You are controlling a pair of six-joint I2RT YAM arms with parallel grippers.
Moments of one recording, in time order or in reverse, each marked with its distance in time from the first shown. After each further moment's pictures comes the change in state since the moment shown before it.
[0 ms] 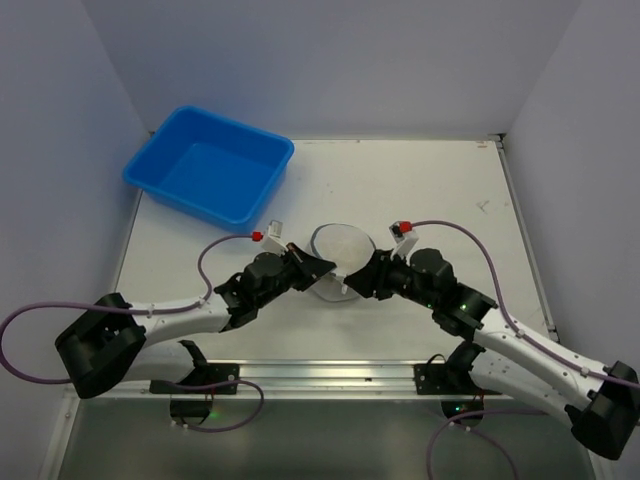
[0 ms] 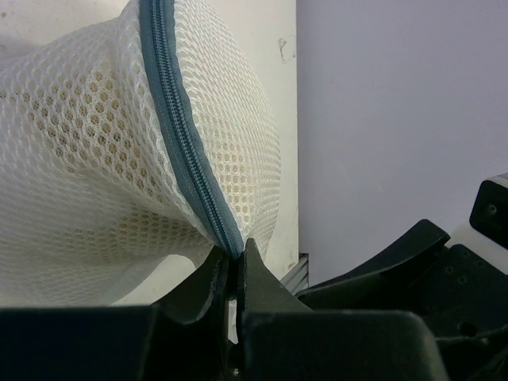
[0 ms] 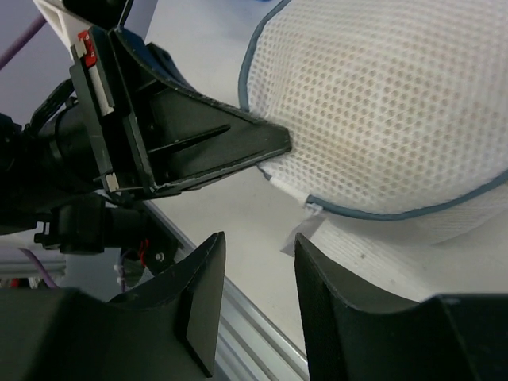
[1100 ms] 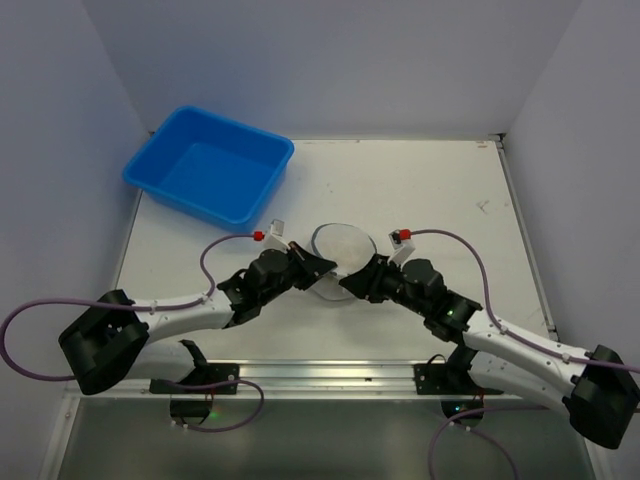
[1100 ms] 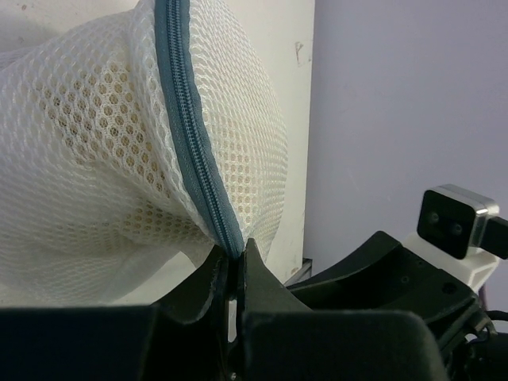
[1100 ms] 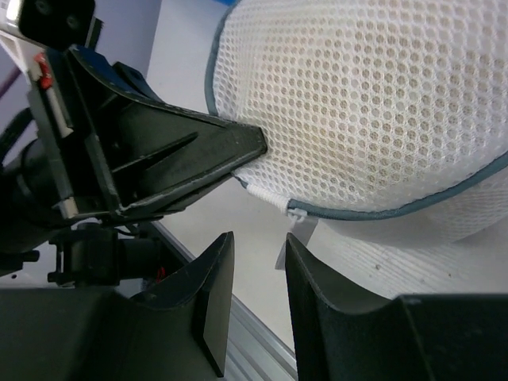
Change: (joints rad) left arm -0.001 0.029 0.042 -0.069 -0.017 -0.032; right arm 0.058 0.068 -0.137 0.242 0.080 0.182
